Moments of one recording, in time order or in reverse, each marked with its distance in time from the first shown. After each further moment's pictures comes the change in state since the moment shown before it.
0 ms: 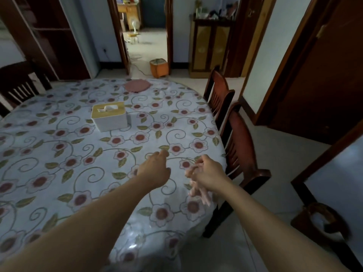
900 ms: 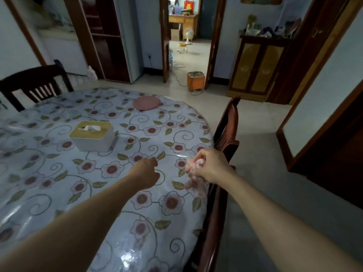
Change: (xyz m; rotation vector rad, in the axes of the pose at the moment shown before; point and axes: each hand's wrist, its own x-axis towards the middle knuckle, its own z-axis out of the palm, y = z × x) left_hand 0.242 0.120 -0.004 -0.014 0.042 -0.383; right_hand 0.270 0.009 -0.210 -0.218 -0.103 -0.371
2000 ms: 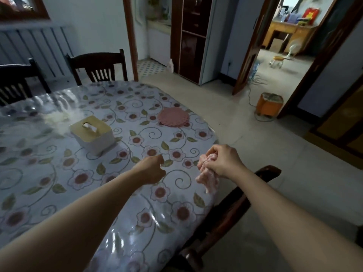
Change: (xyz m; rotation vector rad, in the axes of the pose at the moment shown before) left_hand 0.239 0.128 -0.022 -0.211 0.111 -0.434; right_hand 0.355 0.071 -0.121 -0.156 -0.278 -0.394
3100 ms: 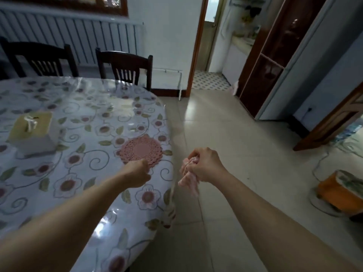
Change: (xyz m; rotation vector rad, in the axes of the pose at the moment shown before) left_hand 0.353 0.218 -0.011 -0.205 0.197 -0.567; right_hand 0.459 0.131 -0.148 -0.054 -0.417 -0.475
